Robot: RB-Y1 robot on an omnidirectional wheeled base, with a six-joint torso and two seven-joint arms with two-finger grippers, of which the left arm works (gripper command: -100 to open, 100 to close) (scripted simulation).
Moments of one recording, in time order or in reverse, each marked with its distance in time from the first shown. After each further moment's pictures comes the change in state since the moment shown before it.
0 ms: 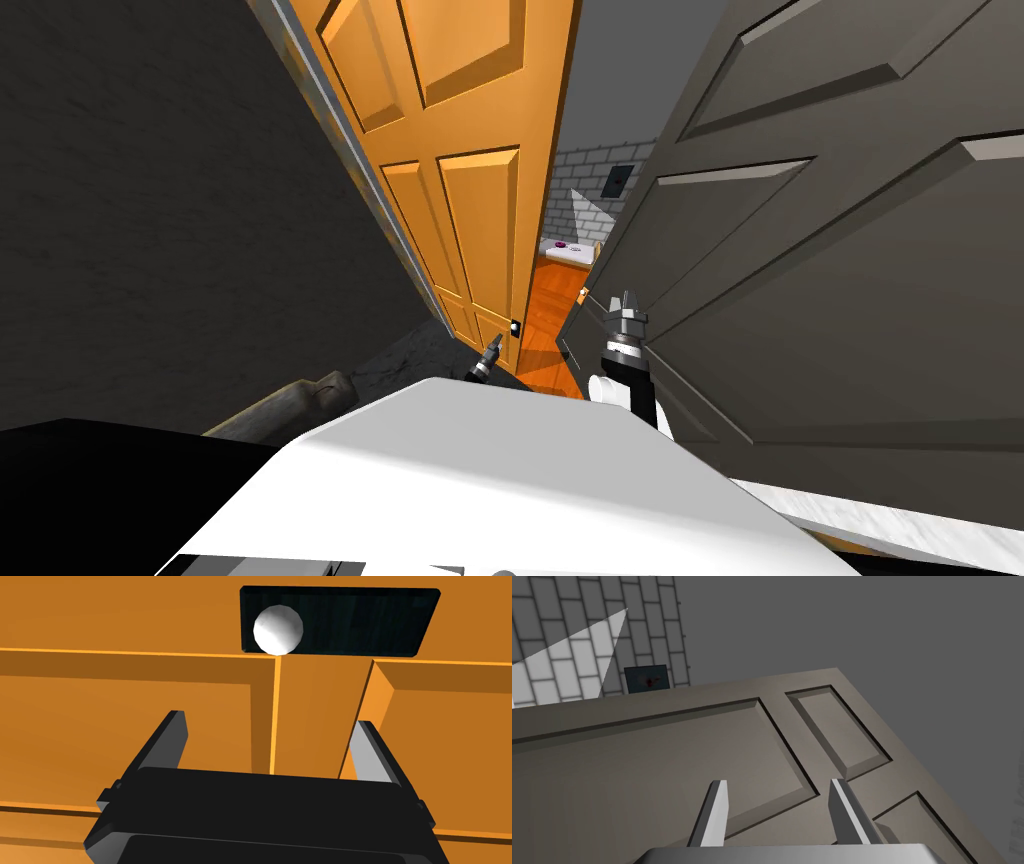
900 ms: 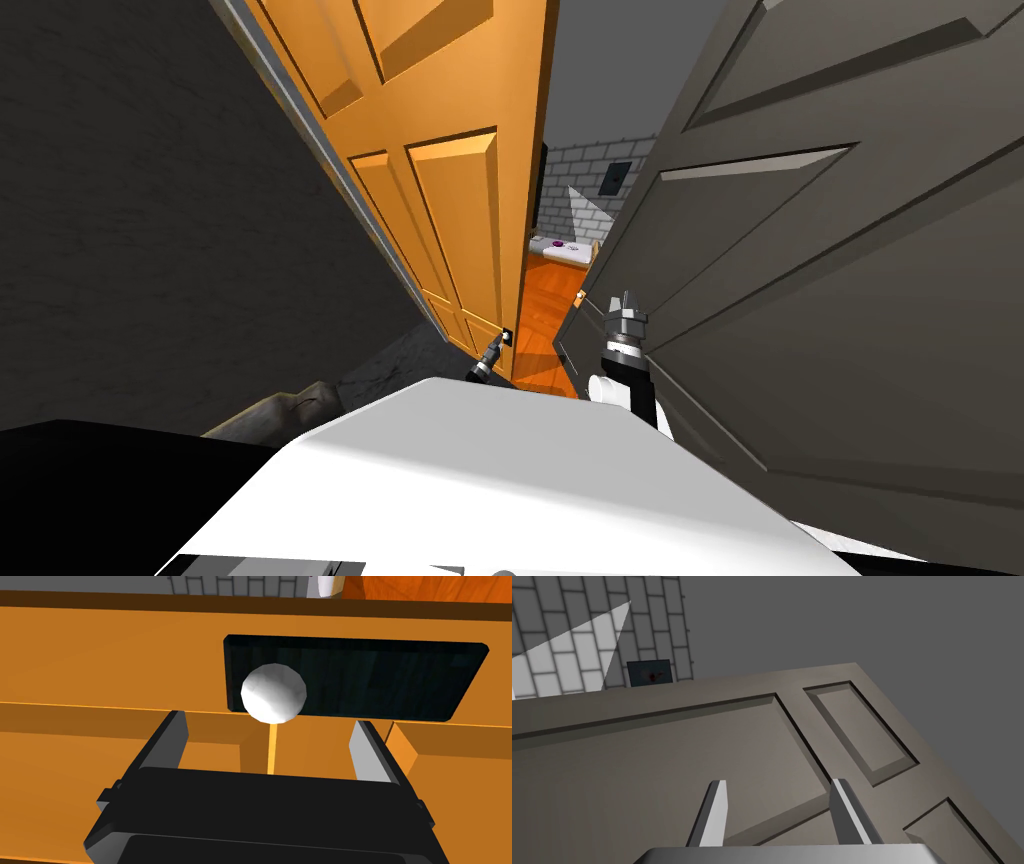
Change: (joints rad) arm -0.012 -0.009 0.002 0.014 0.000 -0.008 0.000
